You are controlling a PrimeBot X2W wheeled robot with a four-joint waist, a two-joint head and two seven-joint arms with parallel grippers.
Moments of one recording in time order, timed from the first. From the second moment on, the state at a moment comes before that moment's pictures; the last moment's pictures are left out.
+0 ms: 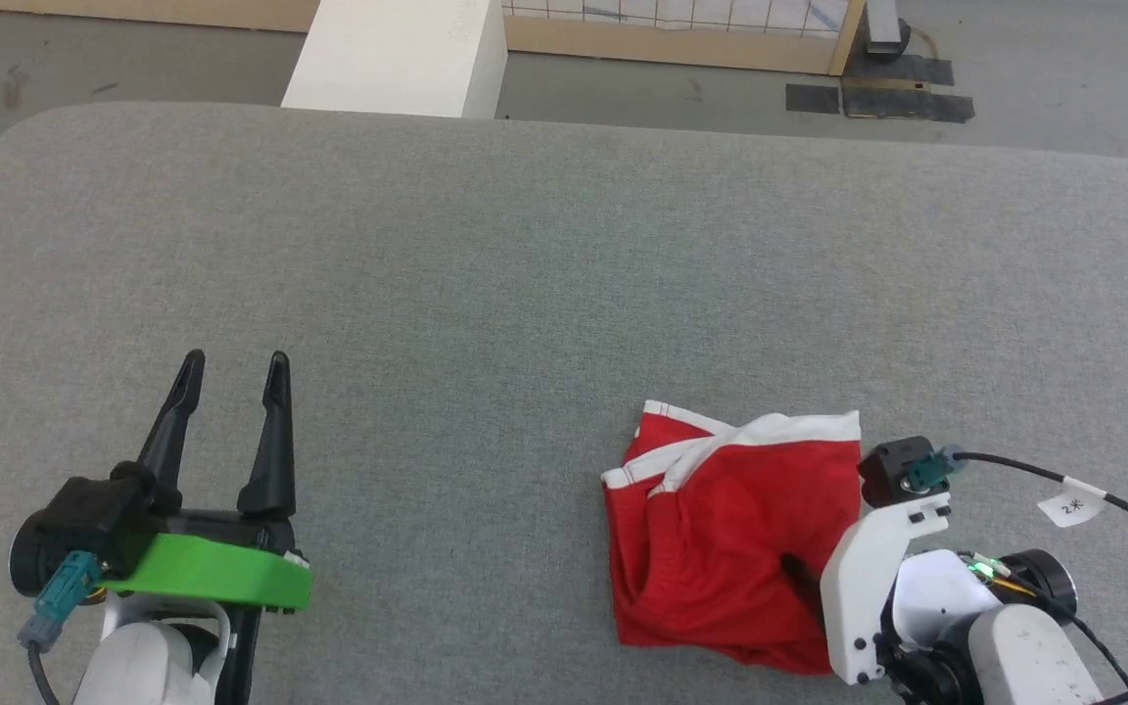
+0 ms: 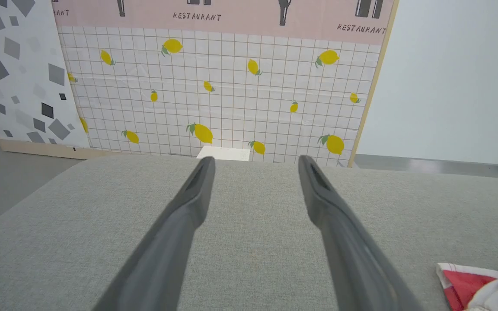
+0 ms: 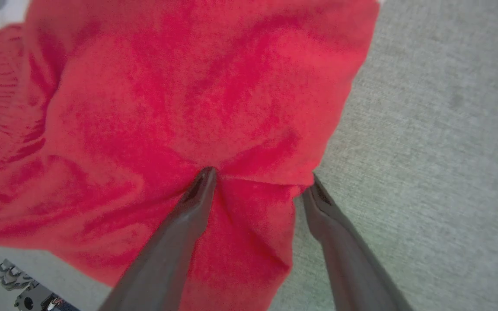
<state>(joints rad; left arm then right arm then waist) -0.09 0.21 -0.03 0.00 -0.30 -0.12 -0.26 -0.11 -0.05 0.10 0.12 0.16 0.13 0.77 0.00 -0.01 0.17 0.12</state>
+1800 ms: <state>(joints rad) -0.08 0.41 0.12 -0.22 -0.33 -0.13 -0.26 -0.52 -0.34 -0.12 0.16 -0.09 0.13 0.82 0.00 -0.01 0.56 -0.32</state>
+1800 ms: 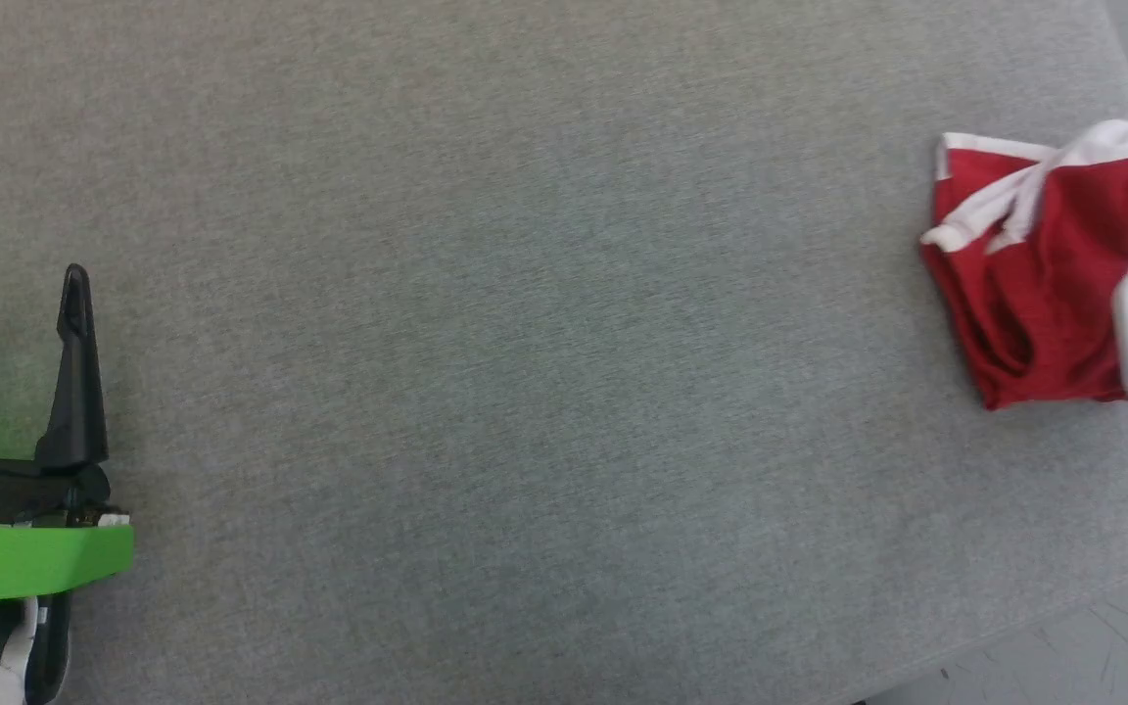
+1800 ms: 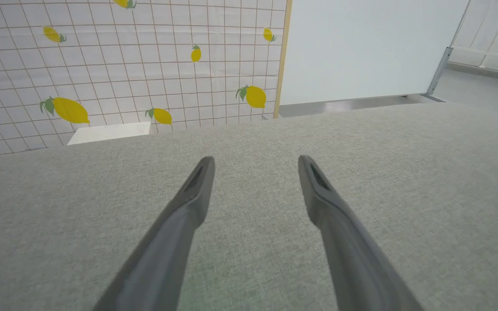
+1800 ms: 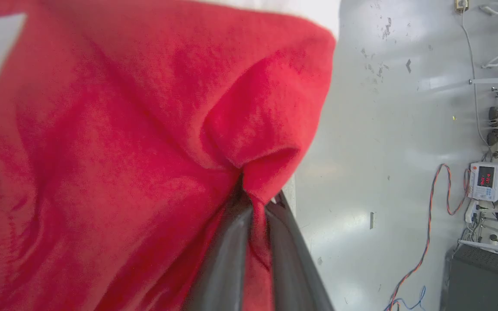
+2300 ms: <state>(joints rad) -0.08 0.40 0.11 -0.21 -0.33 -0.13 -0.26 -0.51 -0.35 -0.23 0.11 -0.14 0.13 0.70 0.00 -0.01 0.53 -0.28</state>
